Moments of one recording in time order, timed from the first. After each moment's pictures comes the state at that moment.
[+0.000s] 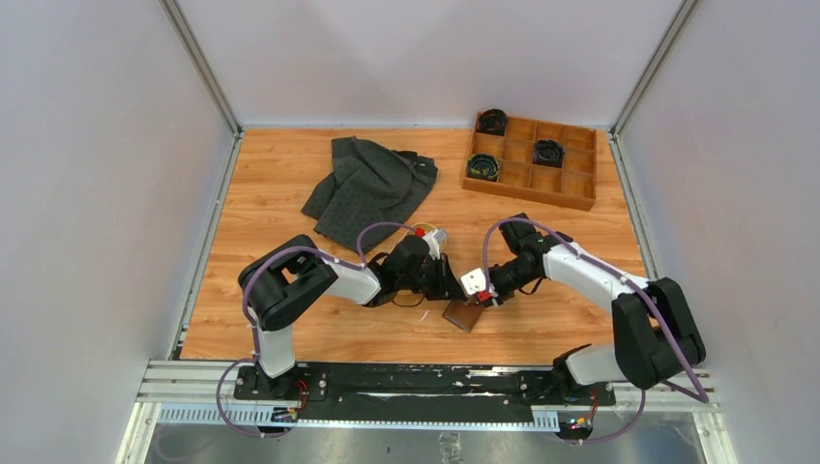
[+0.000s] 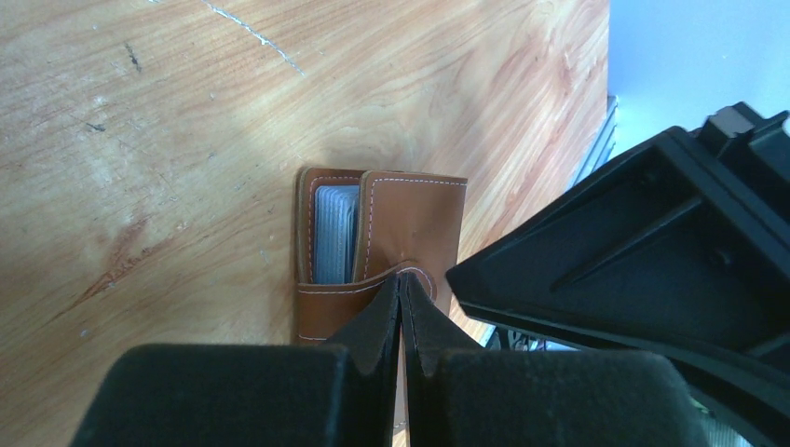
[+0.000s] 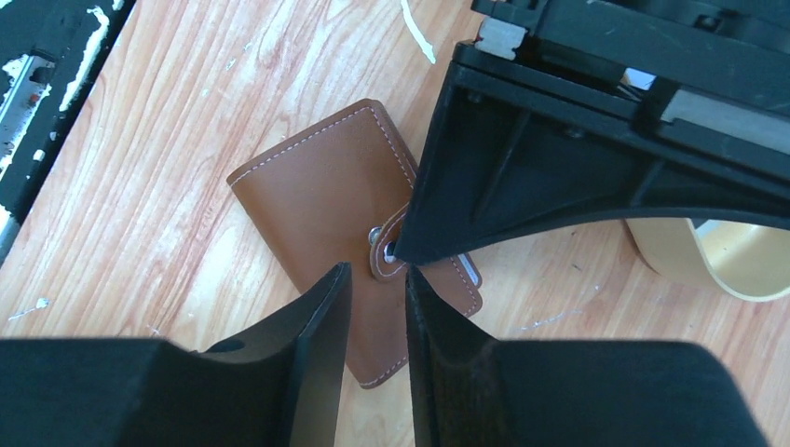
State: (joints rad) left arm -0.91 1.85 0.75 0.56 0.35 -0.96; right arm 0.41 1.35 0.74 -0.75 -0.83 -1.63
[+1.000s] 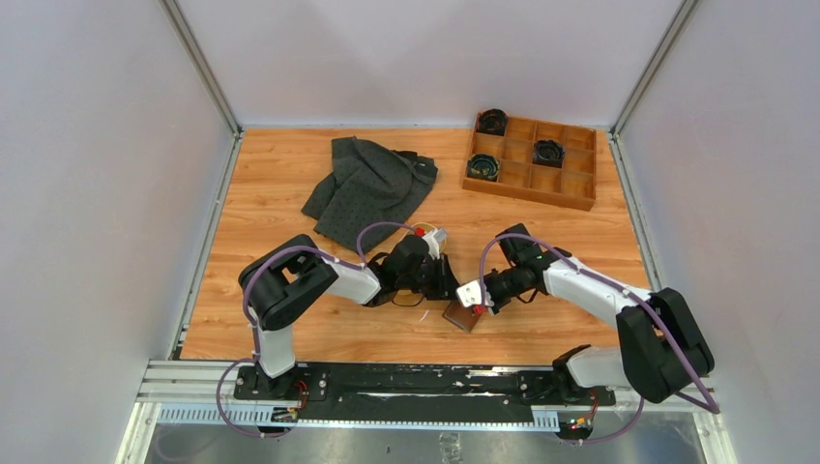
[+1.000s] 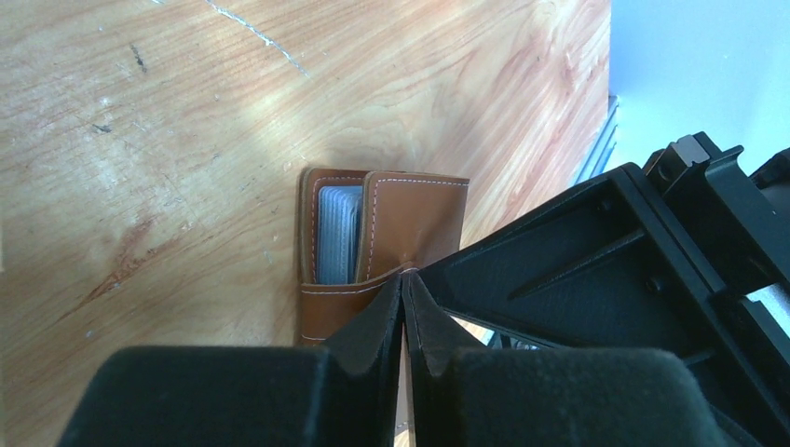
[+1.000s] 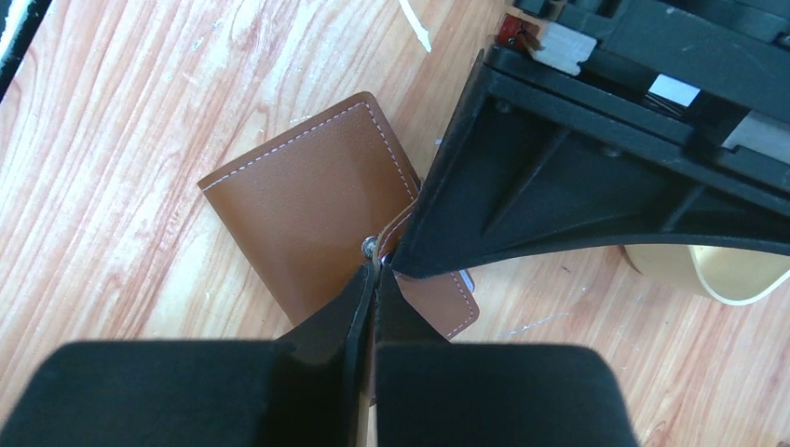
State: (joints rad) left arm -0.90 1.86 0.75 0.57 0.35 -0.96; right arm 0.48 1.31 0.63 -0.54 -0.75 -1.57
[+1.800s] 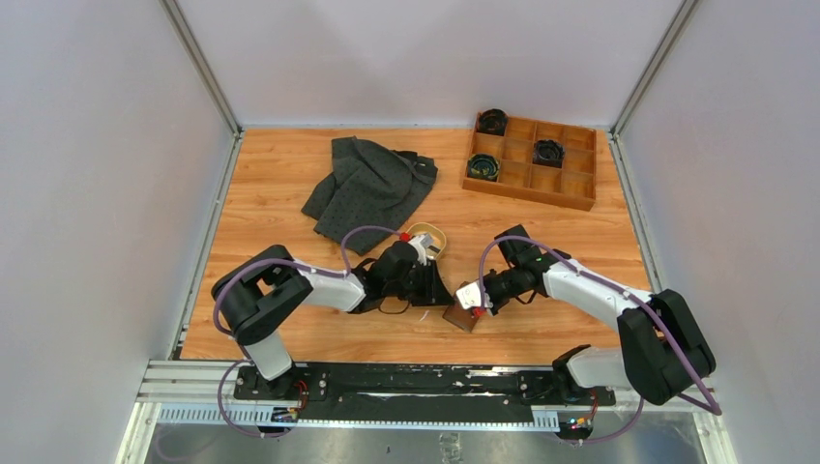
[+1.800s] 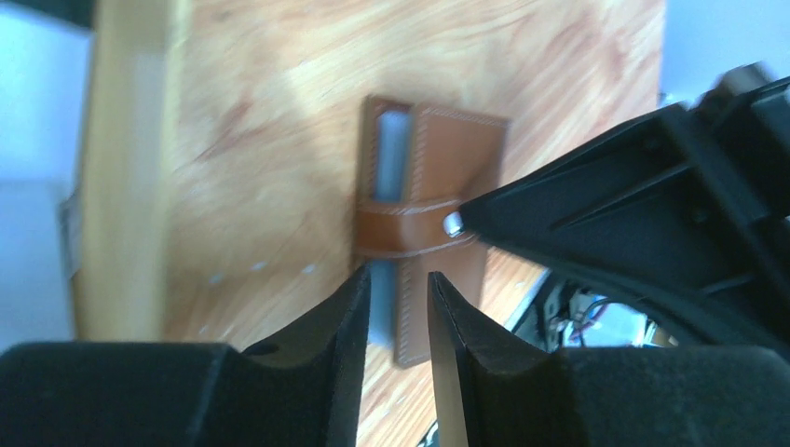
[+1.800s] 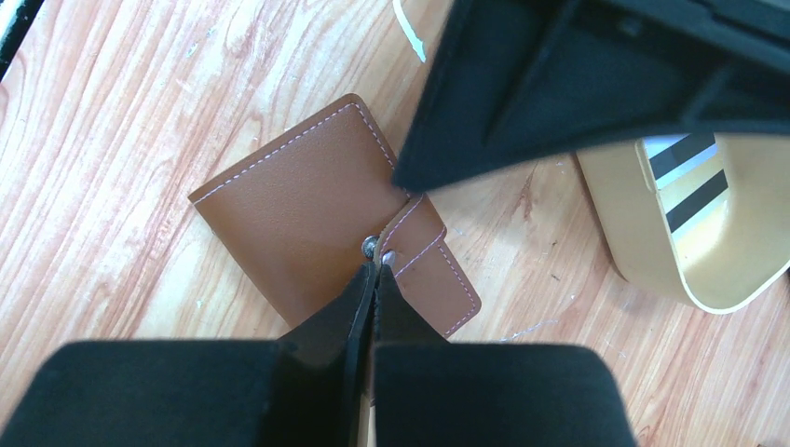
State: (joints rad) left arm -0.91 1.71 0.66 0.48 0.28 -0.93; right arm 0.50 1.29 0.61 -0.51 -0.75 -1.56
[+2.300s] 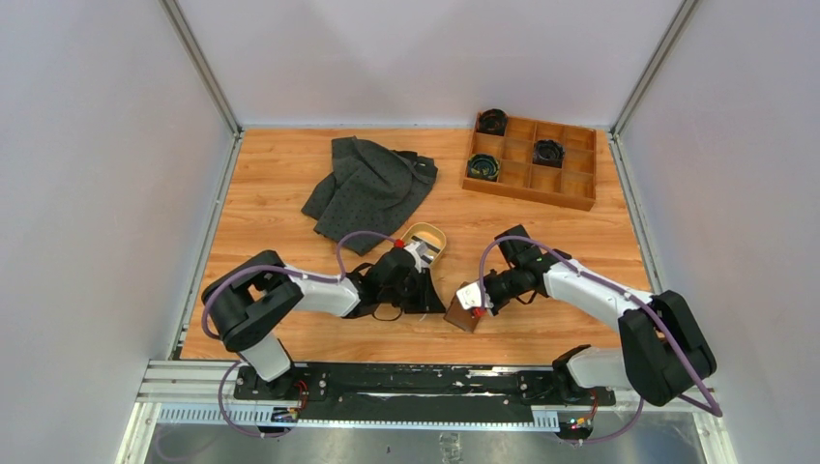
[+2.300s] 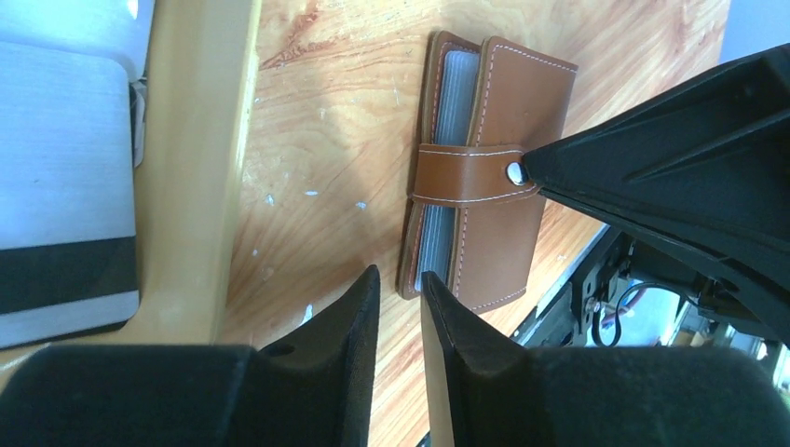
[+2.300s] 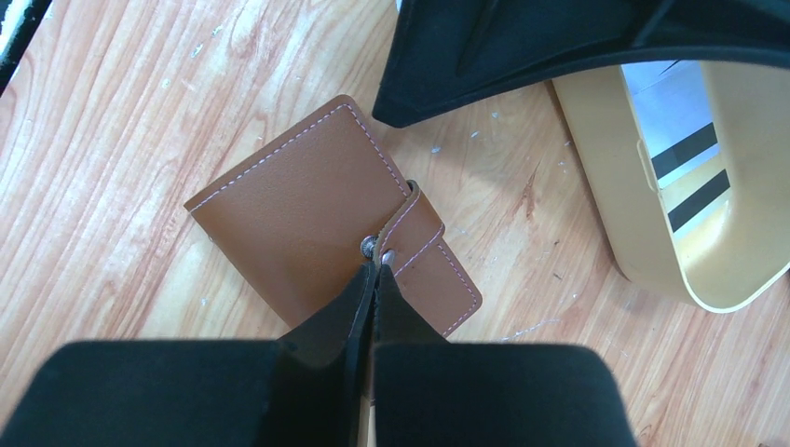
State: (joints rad) left arm -0.92 1.65 0.60 0.38 0.24 -0.92; right arm 0.50 1.29 0.61 -0.51 -0.75 -1.56
